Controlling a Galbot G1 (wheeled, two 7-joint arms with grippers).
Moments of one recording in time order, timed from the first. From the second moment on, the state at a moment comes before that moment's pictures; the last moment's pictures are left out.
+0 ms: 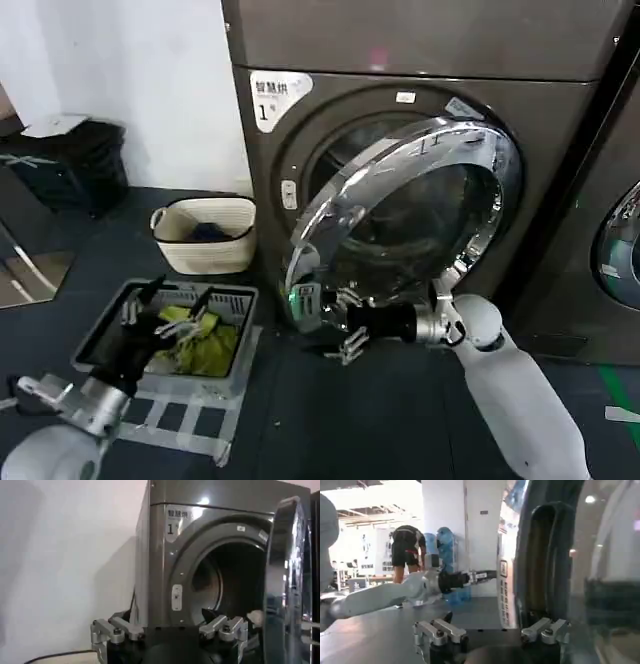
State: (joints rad) left arm 1.41 -1.09 -0.76 -2.15 -0.62 0.11 0.27; right arm -0.68 1.12 0.22 1.56 0.56 -0.20 -1.33
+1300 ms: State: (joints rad) left arm 0.94 -0.80 -0.30 -1.88 -0.86 0.11 0.40; right arm -0.82 1.05 0.39 1.57 0.55 -0.15 -1.46
